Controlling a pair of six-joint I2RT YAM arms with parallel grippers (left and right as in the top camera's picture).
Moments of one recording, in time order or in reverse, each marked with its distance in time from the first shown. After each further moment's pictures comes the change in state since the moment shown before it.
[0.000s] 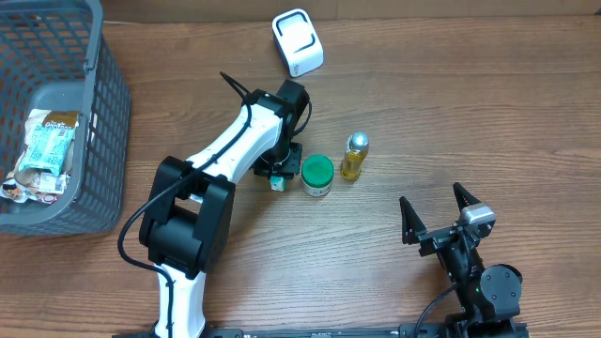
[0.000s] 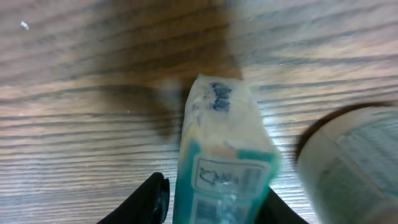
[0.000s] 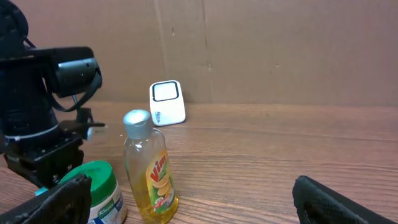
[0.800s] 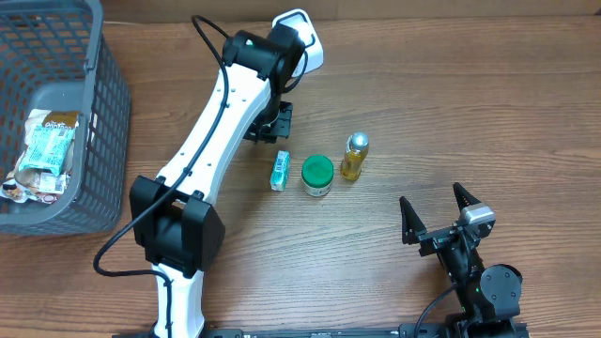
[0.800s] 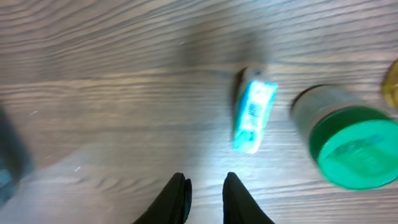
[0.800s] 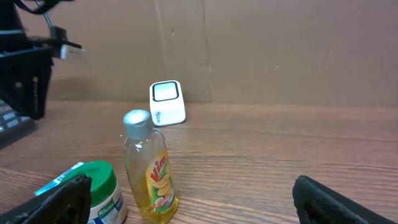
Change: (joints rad) left arm 0.024 -0.003 0.507 -0.495 -0.138 0.000; right arm 0.000 0.000 0.000 0.000 0.000 0.000
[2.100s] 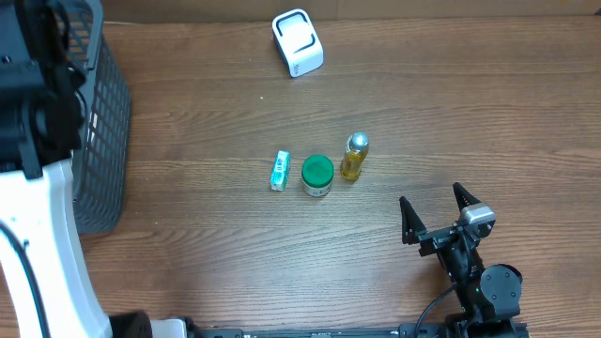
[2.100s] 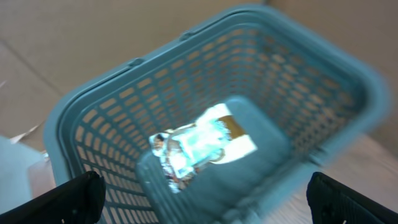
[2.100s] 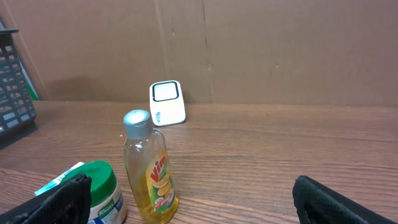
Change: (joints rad) left arm 0.561 -0.547 0.019 0.197 -0.578 -0.225; right arm 0.000 0.000 0.000 0.001 0.000 0.000
